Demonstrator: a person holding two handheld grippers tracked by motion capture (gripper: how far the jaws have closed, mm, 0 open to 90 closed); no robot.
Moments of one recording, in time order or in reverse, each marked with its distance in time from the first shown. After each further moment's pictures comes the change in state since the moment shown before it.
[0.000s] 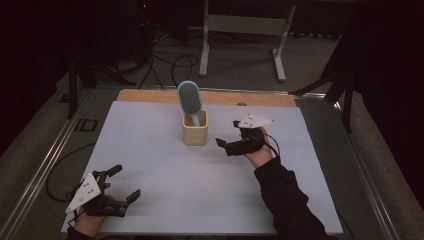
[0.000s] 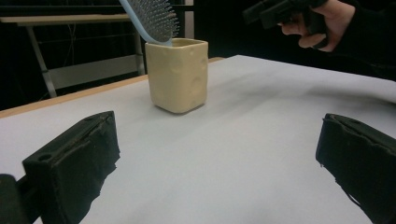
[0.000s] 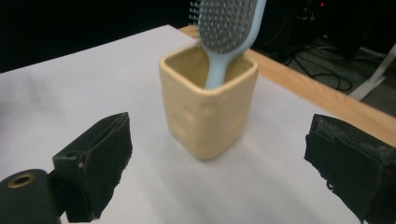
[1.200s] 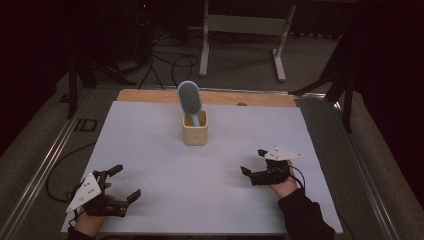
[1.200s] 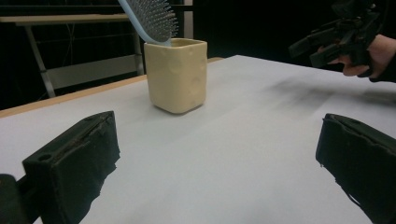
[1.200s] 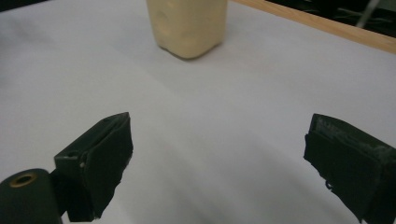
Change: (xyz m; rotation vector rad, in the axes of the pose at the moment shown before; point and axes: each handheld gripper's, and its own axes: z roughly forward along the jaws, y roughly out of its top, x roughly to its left) left arm 0.000 0.000 0.001 -0.001 -0.003 -0.001; right arm 0.004 -0.090 -0.064 0.071 -0.075 0.056
